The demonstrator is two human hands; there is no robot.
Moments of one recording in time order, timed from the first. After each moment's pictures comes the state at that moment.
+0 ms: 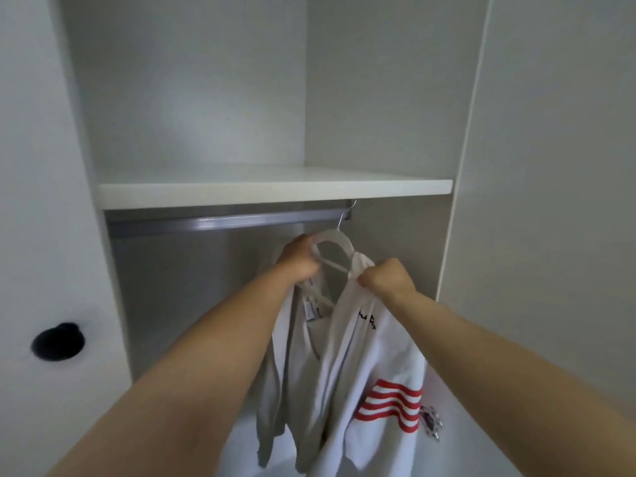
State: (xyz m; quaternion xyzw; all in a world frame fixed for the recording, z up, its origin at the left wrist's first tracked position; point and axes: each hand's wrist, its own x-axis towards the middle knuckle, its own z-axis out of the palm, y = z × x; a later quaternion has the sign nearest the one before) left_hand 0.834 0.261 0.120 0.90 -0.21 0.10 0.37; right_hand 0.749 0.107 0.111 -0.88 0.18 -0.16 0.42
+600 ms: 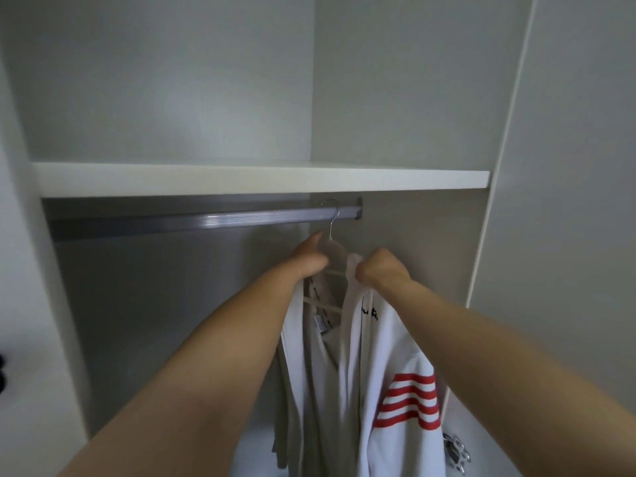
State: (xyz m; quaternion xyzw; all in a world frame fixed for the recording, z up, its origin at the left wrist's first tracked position) left_hand 0.900 0.249 0.105 0.88 -0.18 0.02 0.43; right_hand 0.809 0.118 0.116 -0.93 0.17 -0.15 0.30
